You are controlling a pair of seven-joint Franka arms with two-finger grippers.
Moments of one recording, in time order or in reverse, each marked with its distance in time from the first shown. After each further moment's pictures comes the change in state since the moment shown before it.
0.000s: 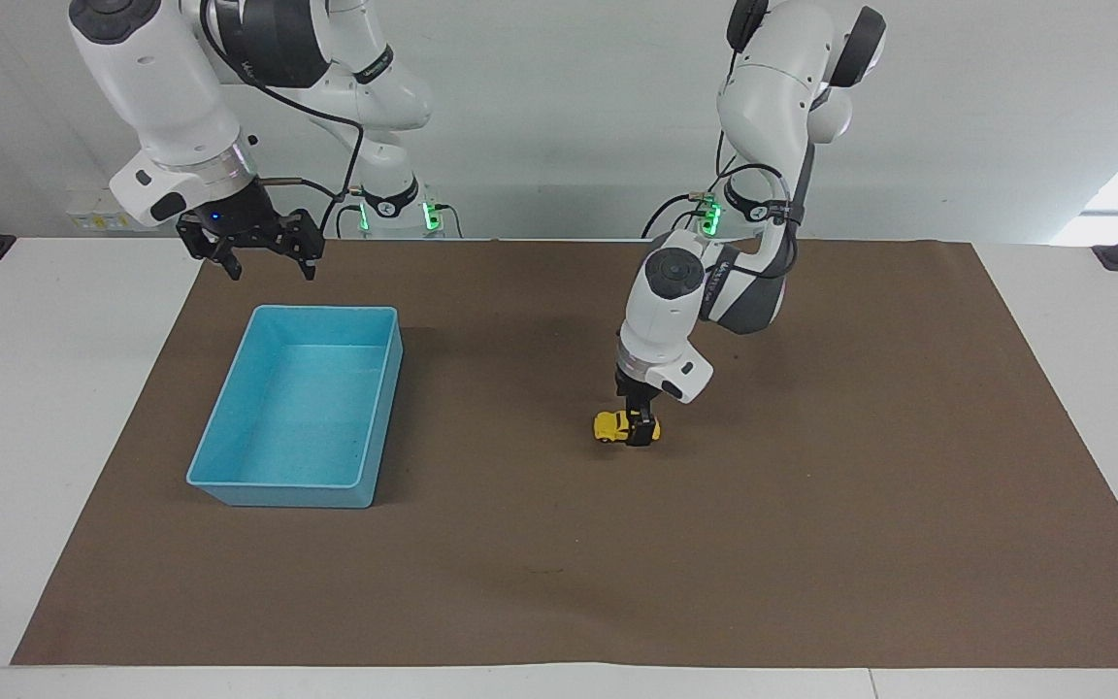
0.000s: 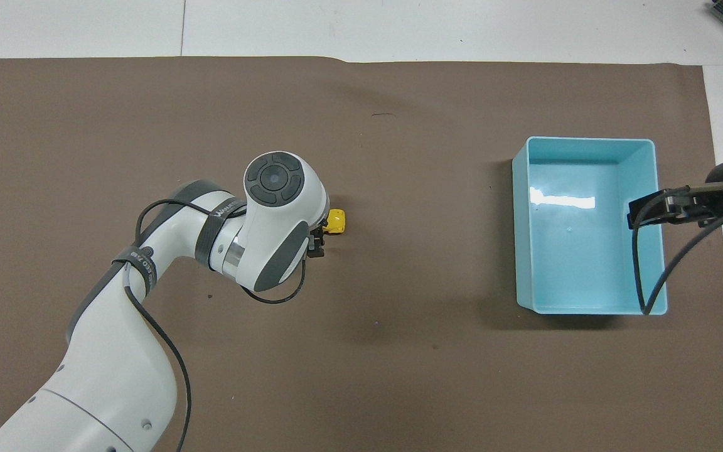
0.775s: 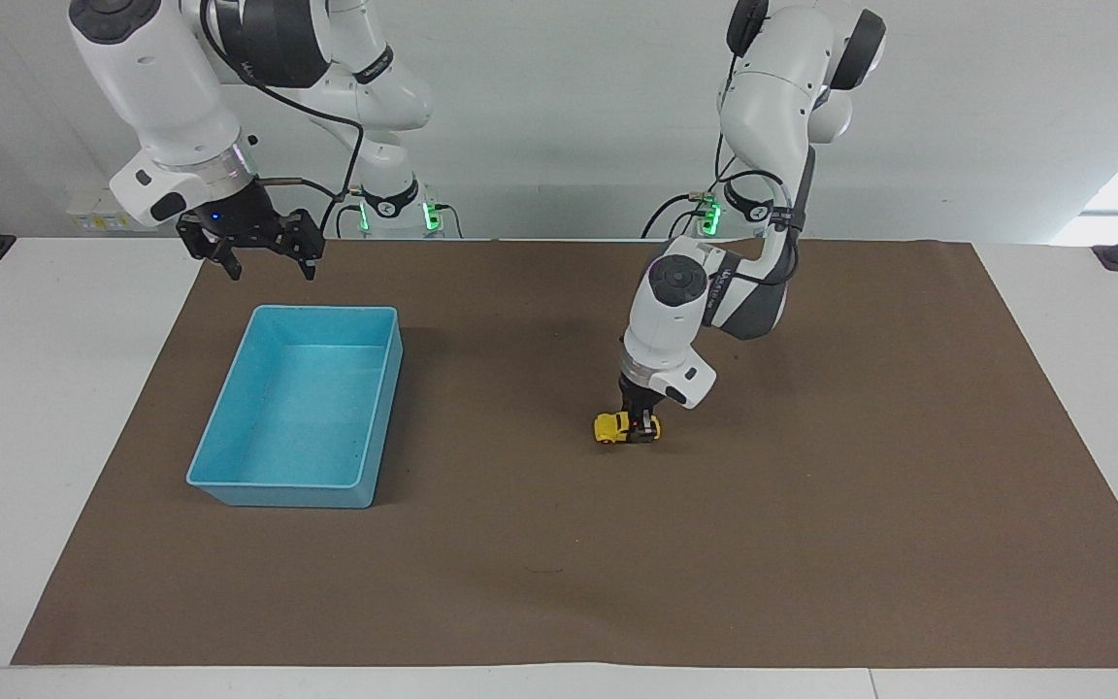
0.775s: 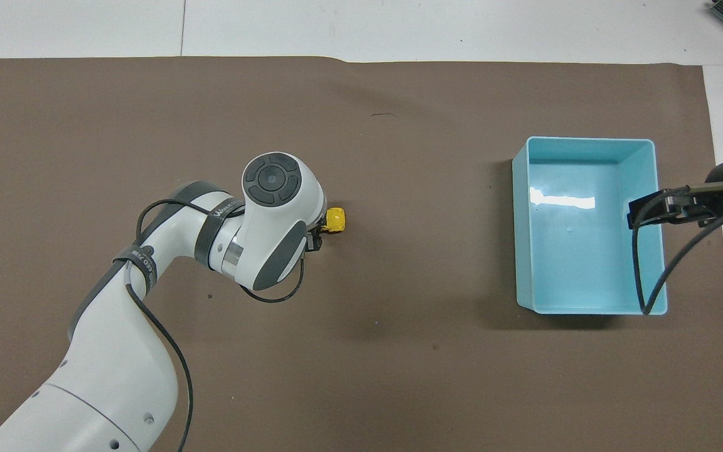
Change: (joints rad) left arm 0.002 0.008 0.004 -0.007 0.001 0.016 0.001; right arm 0.000 0.000 0.000 0.000 0.000 0.000 0.000
